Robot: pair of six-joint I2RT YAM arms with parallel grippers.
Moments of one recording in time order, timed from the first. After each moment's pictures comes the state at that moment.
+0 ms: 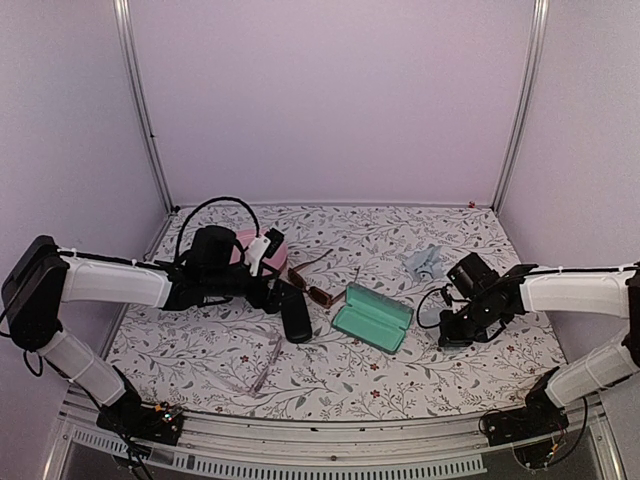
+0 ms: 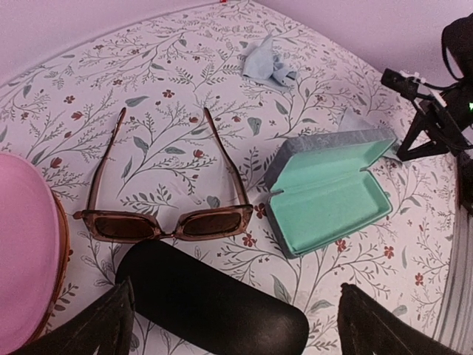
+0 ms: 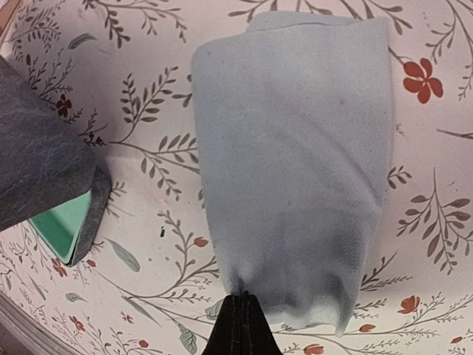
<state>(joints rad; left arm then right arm) -0.68 1.51 0.74 0.24 0.29 -0.07 0.60 1.35 0.66 -0.56 -0.09 0.57</state>
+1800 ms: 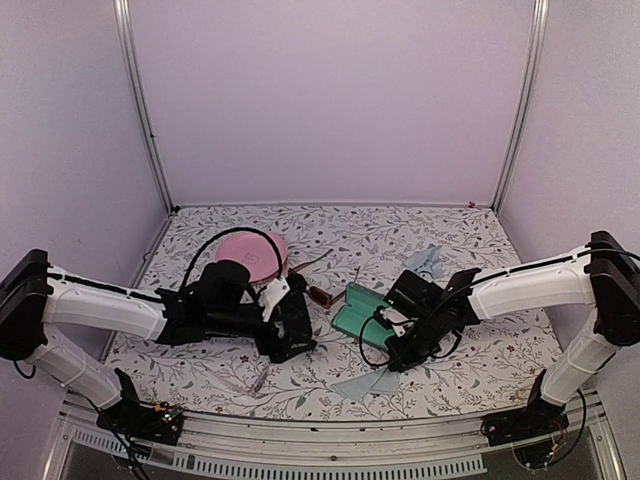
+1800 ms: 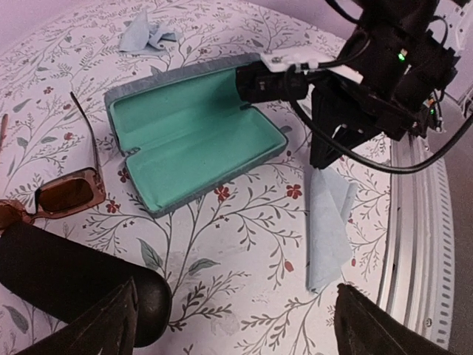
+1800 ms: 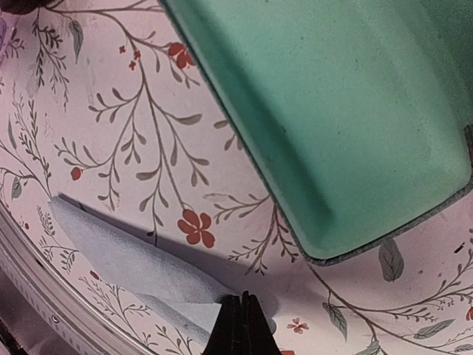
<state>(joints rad) -0.93 1.41 0.61 0.25 0.28 -0.03 0.96 1.61 0.88 -0.55 -0.18 0.49</state>
